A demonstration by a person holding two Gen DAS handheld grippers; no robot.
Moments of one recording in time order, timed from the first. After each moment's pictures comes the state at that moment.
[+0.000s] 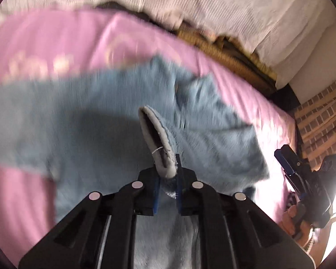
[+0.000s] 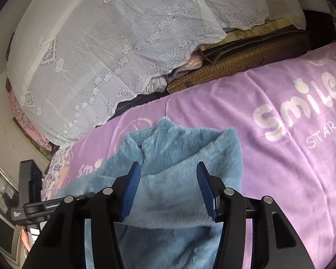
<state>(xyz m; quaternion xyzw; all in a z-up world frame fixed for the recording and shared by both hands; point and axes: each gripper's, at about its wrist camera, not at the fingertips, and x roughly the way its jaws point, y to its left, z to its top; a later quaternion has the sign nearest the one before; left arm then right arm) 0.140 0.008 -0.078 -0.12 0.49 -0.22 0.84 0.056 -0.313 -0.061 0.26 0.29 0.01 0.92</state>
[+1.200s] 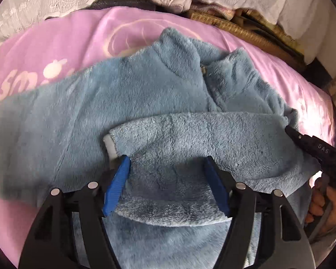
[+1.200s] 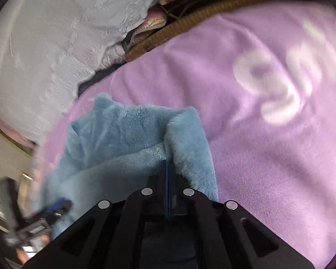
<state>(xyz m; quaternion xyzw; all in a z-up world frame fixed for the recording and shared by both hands) 0.170 -0.032 -0.140 -0.01 0.50 -0.16 0.85 0.122 -0.375 -0.156 0.34 0.38 -0.01 0.86</state>
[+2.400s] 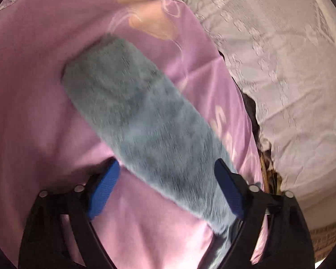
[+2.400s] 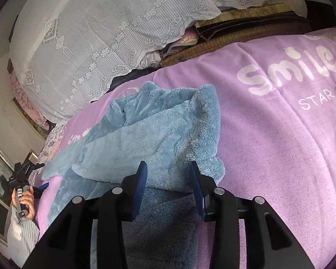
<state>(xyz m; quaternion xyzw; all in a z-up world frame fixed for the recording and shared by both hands) 0.145 0.310 -0.149 -0.45 0.41 0.02 0.79 0.018 -0.326 -0.124 0.23 0.33 0.03 0.91</state>
